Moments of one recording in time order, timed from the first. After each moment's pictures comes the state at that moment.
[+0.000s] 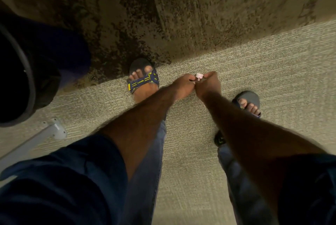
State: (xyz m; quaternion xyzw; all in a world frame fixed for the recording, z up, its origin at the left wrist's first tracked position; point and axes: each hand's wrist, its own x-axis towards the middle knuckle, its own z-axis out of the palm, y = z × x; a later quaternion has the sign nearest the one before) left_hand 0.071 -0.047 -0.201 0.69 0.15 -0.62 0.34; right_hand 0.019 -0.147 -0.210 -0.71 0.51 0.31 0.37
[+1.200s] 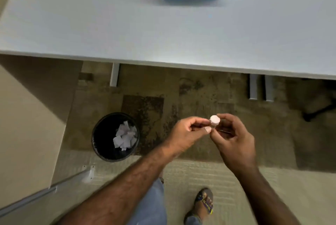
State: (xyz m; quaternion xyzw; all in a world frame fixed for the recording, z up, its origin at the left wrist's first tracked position) left_hand 0.283 0.013 0.469 0.65 0.09 -0.29 0.70; right_hand 0.251 -0.160 0.477 -0.82 0.12 0.01 0.57
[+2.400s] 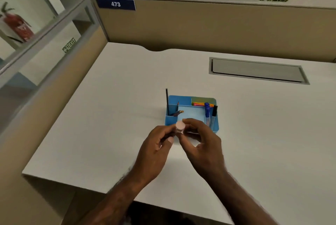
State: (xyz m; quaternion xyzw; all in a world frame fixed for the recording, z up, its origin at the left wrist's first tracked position) left_hand 0.599 0.083 0.693 0.85 0.08 -0.03 0.52; right_hand 0.626 -0.079 0.682 -0.83 -0.08 -0.04 0.55
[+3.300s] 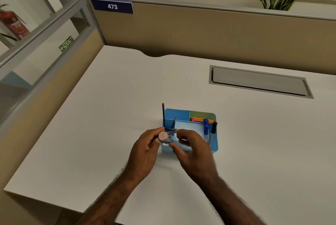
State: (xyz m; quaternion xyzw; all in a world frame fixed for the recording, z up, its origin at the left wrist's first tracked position) left_hand 0.665 0.108 0.656 0.86 0.13 -0.04 0.50; right_hand 0.687 -0.073 0.654 -0.89 -0.09 0.05 0.45
